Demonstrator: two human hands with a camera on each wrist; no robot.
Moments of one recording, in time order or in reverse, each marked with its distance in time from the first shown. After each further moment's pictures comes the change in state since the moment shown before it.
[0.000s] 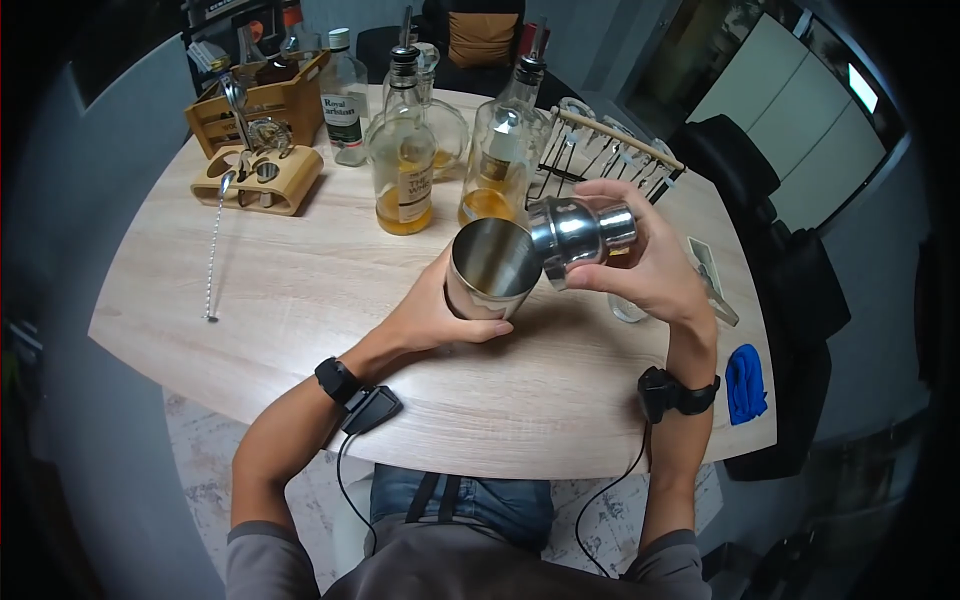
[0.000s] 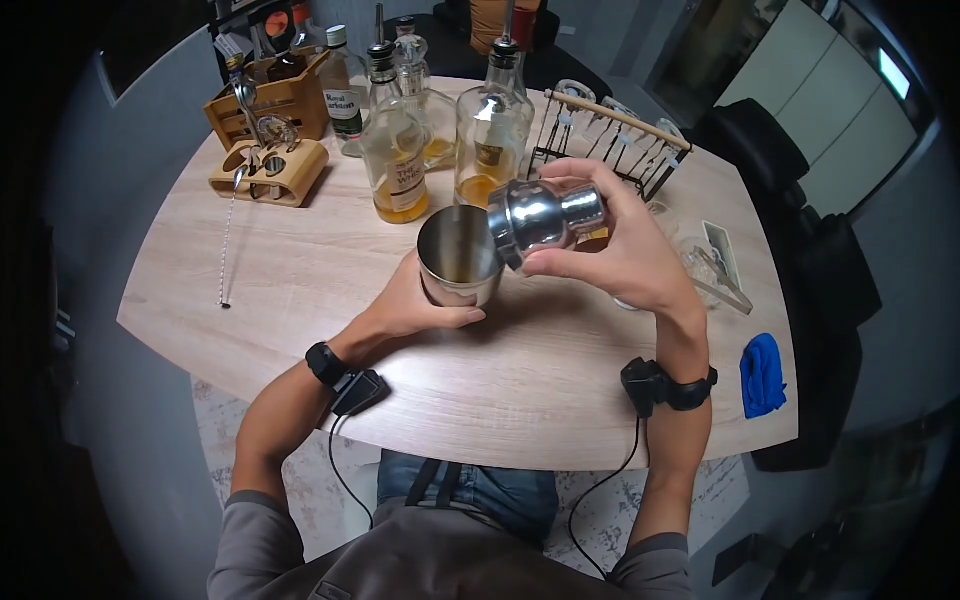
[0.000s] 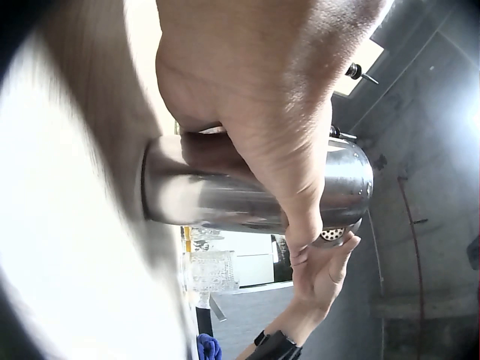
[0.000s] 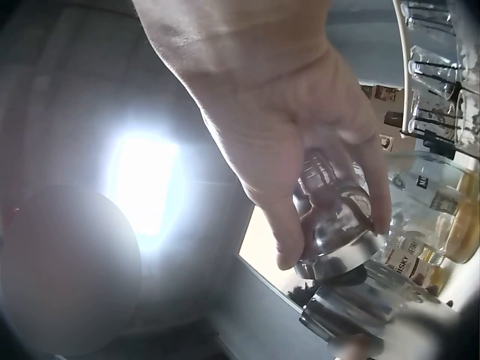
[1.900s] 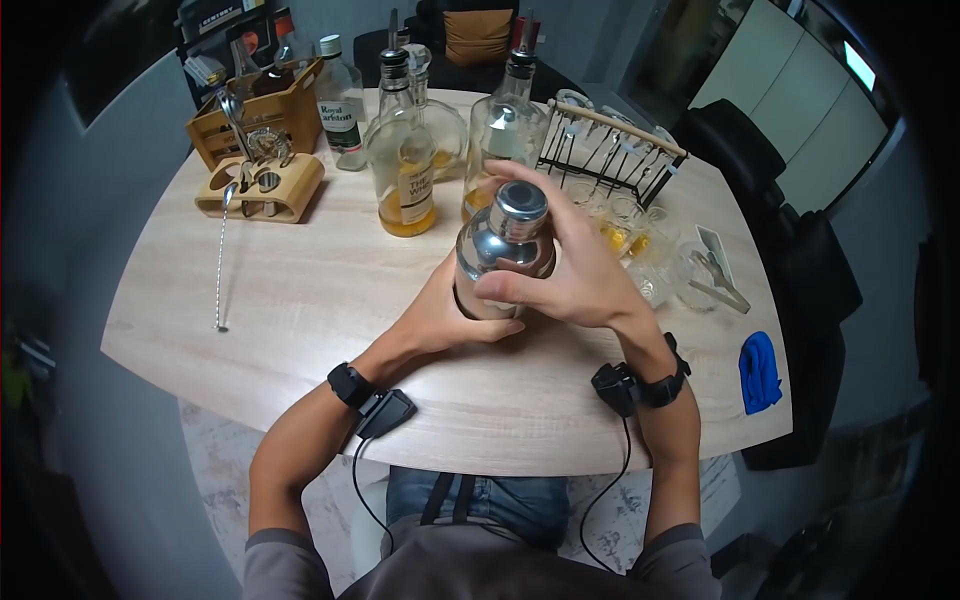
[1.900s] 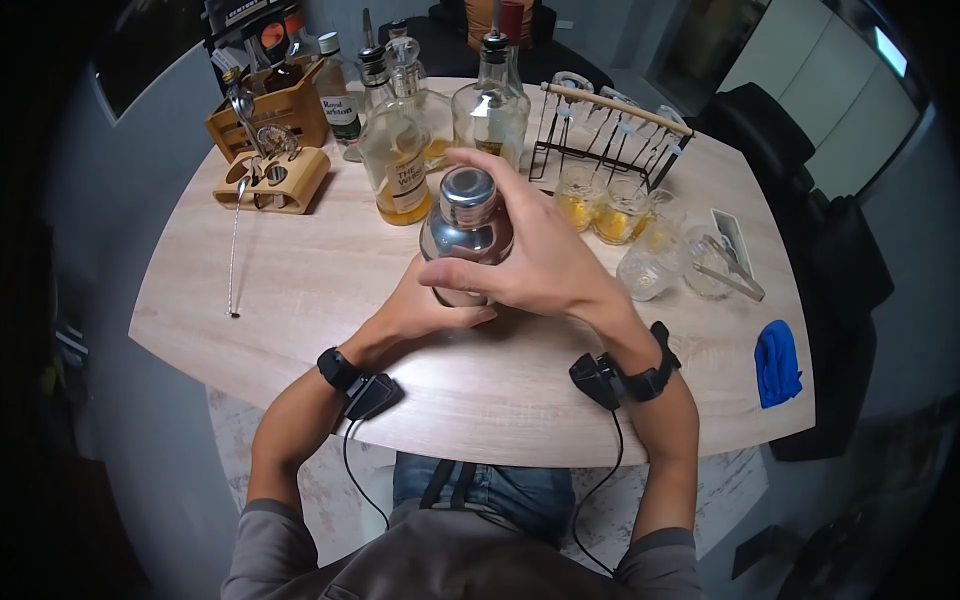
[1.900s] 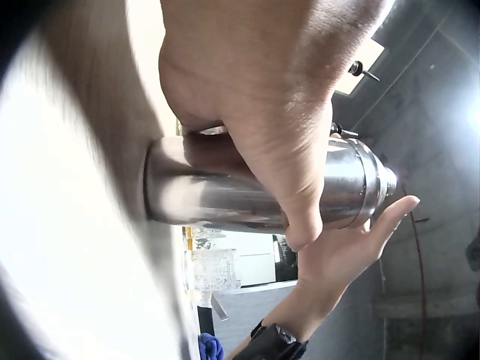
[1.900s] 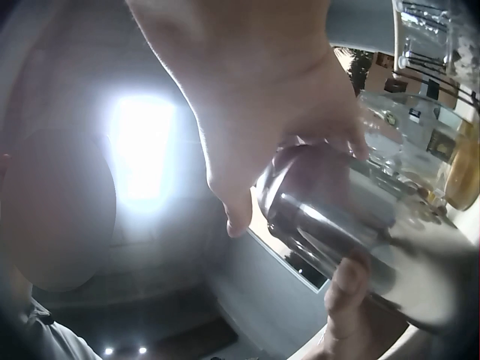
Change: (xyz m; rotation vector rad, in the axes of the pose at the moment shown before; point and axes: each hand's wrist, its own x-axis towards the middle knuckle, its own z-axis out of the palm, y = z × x) left_hand 0.003 0.004 0.005 -0.067 -0.045 -0.041; right_hand 0.022 0.004 0.062 -0.114 -0.031 -0.218
